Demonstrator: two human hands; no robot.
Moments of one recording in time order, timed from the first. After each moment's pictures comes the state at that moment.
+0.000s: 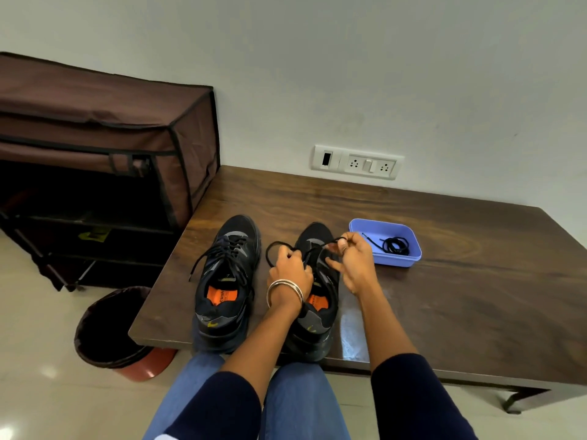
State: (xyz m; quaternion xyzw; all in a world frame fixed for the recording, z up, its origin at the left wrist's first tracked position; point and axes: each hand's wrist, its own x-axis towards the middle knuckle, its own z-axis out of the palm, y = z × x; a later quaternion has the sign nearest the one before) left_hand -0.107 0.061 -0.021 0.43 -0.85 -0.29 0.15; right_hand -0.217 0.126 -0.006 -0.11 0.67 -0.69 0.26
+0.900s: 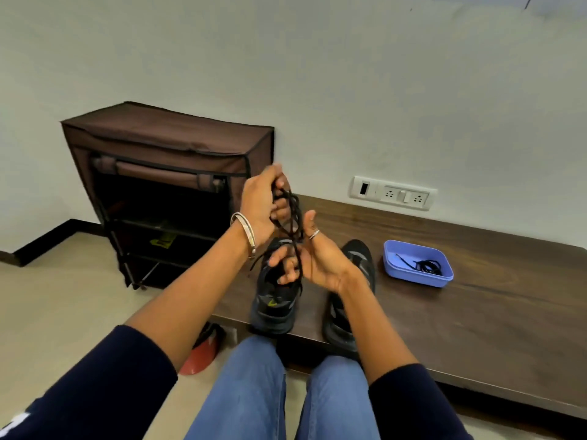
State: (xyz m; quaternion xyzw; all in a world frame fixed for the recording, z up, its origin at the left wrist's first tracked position) left_hand 0.035 0.010 0.162 0.21 -0.45 -0.78 0.39; right_hand -0.052 0.106 0.099 -0.38 0.46 -0.54 0.60
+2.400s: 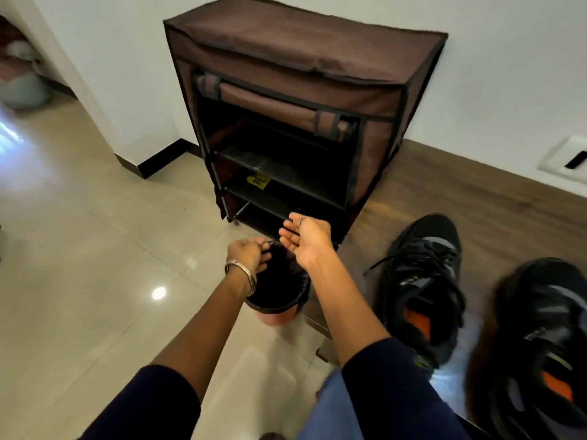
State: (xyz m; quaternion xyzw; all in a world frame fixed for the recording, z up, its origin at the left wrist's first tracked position) left_hand 0.183 -0.175 -0.081 0.67 -0.31 -0.58 0.35; right_hand 0.078 -0.163 -0.037 -0.05 0.59 -0.56 0.58
